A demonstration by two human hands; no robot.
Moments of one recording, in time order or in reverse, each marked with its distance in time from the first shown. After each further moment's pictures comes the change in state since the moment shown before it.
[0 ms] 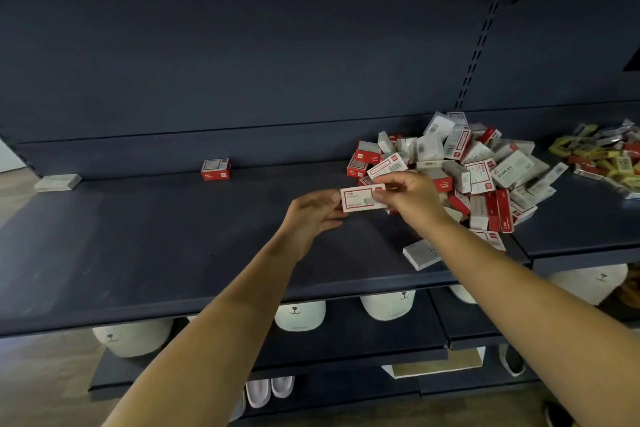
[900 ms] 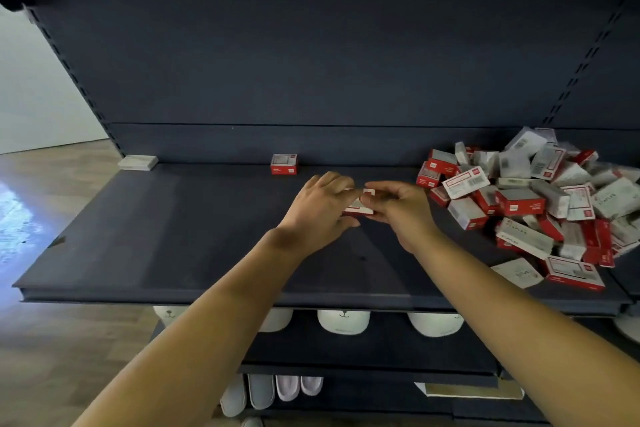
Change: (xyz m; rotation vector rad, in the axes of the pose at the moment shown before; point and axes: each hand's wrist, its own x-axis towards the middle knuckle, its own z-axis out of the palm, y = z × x) left_hand -0.021 0.031 -0.110 1.430 0.080 0.863; right_hand -0.011 -0.055 0.129 0.358 -0.121 0.139
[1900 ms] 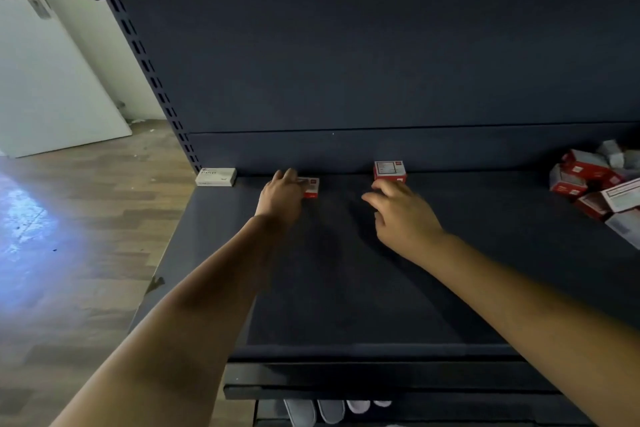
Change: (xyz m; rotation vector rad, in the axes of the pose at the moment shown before) left_hand -0.072 -0.265 -0.018 0.190 -0.396 -0.505; right_hand 0.056 0.021 0.199 -1.369 -0.209 -0.459
